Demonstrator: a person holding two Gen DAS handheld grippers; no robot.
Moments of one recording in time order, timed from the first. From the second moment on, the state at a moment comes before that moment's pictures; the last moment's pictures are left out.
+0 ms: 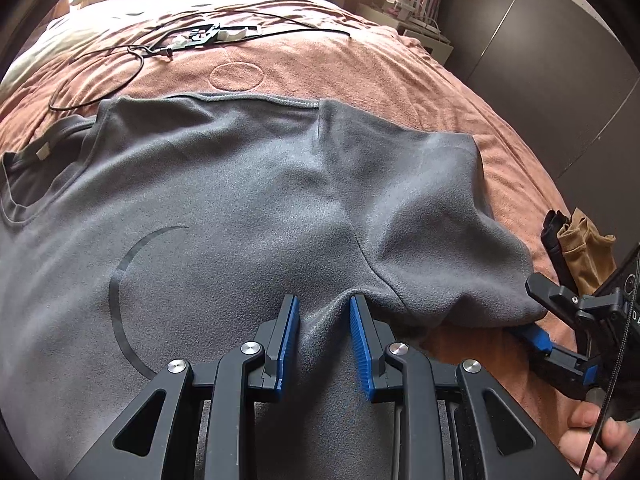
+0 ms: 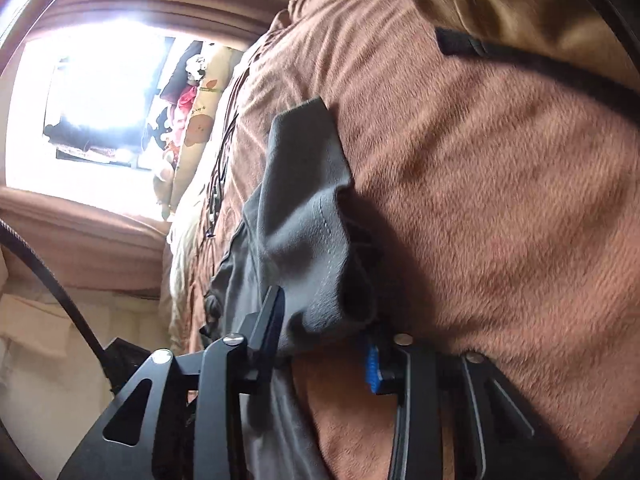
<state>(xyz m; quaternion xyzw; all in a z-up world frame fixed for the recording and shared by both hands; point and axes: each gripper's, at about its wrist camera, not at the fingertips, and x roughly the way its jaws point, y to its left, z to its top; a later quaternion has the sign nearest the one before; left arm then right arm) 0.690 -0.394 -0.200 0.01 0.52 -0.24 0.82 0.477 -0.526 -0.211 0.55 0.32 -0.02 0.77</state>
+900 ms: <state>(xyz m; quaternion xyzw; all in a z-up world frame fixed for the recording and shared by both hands) 0.684 -0.415 -0.206 -0.05 0.52 -0.29 0.80 0.517 -0.507 -0.163 0.49 0.24 0.11 0.83</state>
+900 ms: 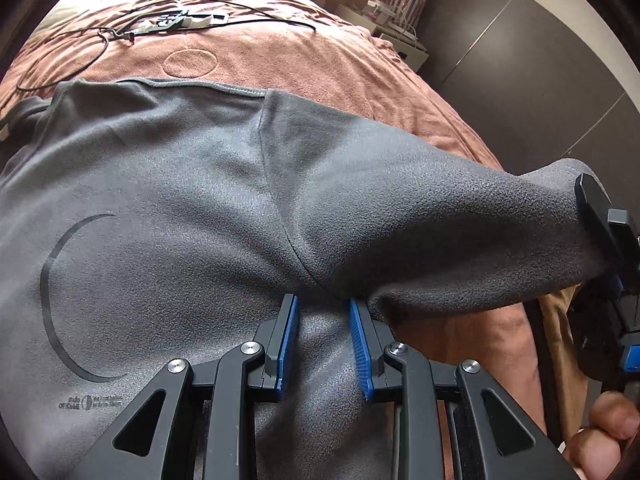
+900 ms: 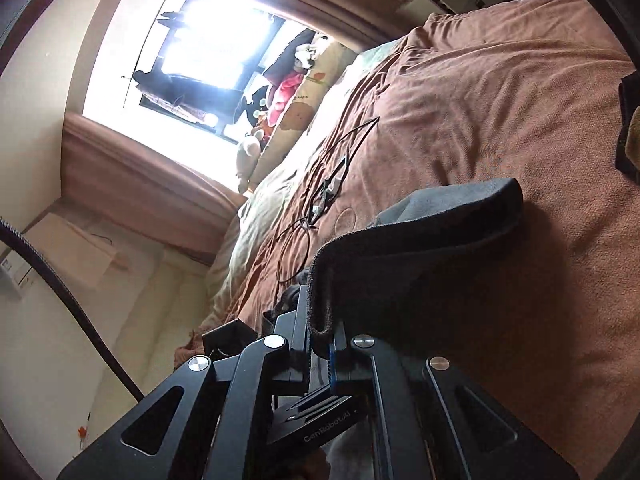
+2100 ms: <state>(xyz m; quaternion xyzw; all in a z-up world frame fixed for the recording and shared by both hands) 0.652 -0.303 -0.158 -0.10 0.51 -0.25 0.82 0.561 -0.486 -0.169 0.47 0.36 0.10 0.80</state>
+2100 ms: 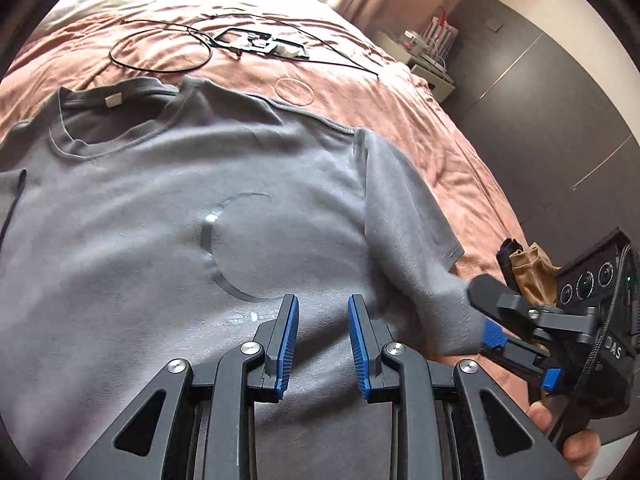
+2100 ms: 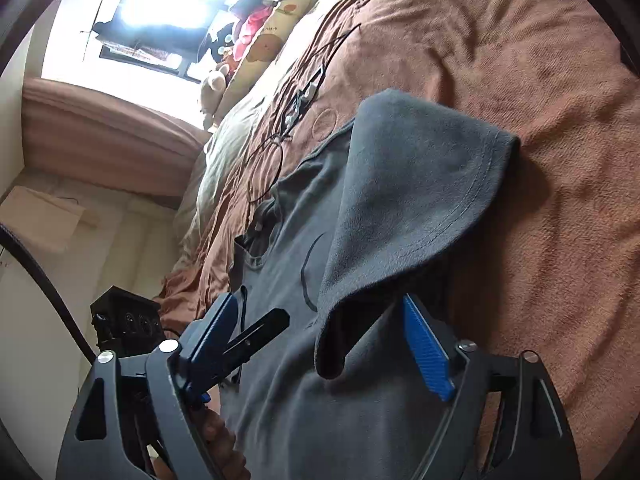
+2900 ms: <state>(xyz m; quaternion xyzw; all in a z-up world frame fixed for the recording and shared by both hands) 0.675 -0.322 -0.173 -0.07 0.52 -0.24 0.82 0.591 -0.522 -0.208 0.52 0.37 0.02 0.77</state>
